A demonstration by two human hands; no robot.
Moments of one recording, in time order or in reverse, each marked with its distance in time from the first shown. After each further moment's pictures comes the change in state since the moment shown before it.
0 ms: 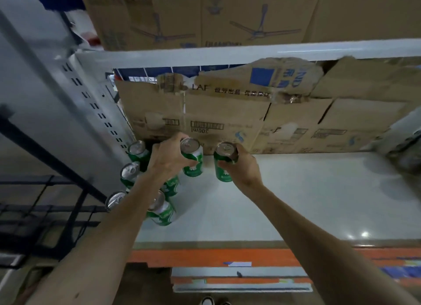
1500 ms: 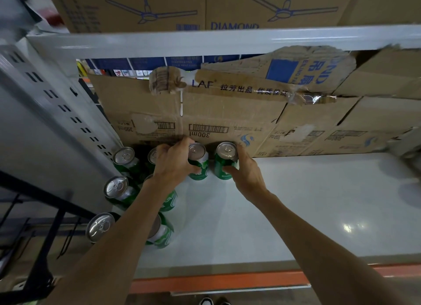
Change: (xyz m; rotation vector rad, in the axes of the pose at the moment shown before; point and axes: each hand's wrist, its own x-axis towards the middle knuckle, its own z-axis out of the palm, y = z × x) left_hand 0.057 -0.028 0.049 0.157 -0.026 0.076; right_hand 0.052 0.030 0.034 -0.025 -0.020 -0.069
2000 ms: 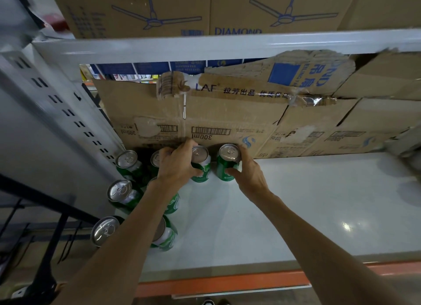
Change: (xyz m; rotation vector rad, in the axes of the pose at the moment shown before) left_hand 0.000 -0.001 0.001 0.026 -0.010 0.015; right_hand -0.001 -0.001 0.000 0.020 -0.003 0.013
